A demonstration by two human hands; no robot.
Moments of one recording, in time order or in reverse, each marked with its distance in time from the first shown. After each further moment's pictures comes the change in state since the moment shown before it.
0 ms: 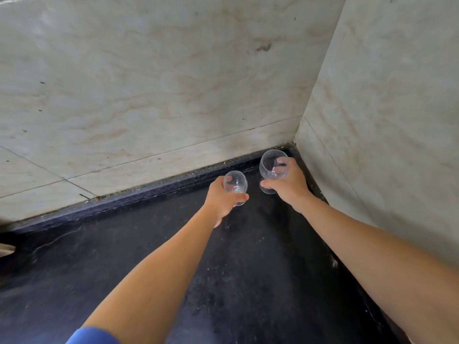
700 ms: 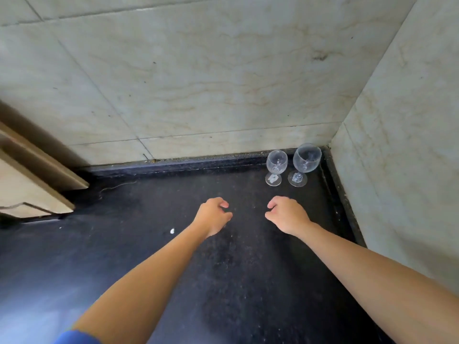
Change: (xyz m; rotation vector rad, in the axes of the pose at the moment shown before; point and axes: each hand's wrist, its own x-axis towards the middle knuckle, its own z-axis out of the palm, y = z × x) left_hand -0.109 -0.055 -0.069 0.432 0.098 -0.098; right_hand -0.093 0.003 0.034 -0.699 -0.438 -0.076
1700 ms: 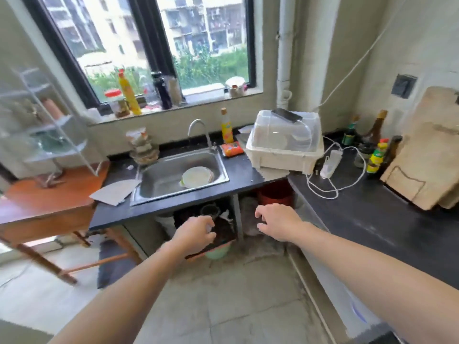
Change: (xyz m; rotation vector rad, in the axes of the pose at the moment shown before) left_hand -0.759 -0.475 -0.053 -0.052 0.904 -0.741; right_hand -0.574 -0.417 0.397 -0.745 -0.369 -1.666
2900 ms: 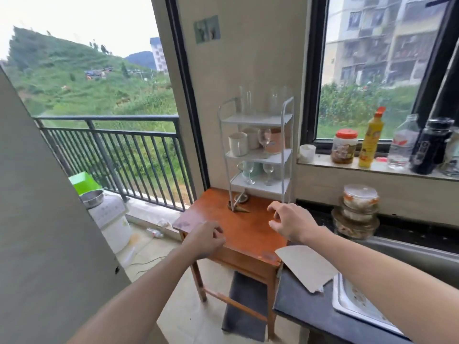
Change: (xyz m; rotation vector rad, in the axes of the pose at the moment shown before) left_hand -0.013 -0.631 -0.309 -0.243 0.411 -0.630; right_hand 0.514 -0.631 0.036 0.130 0.065 -0.612
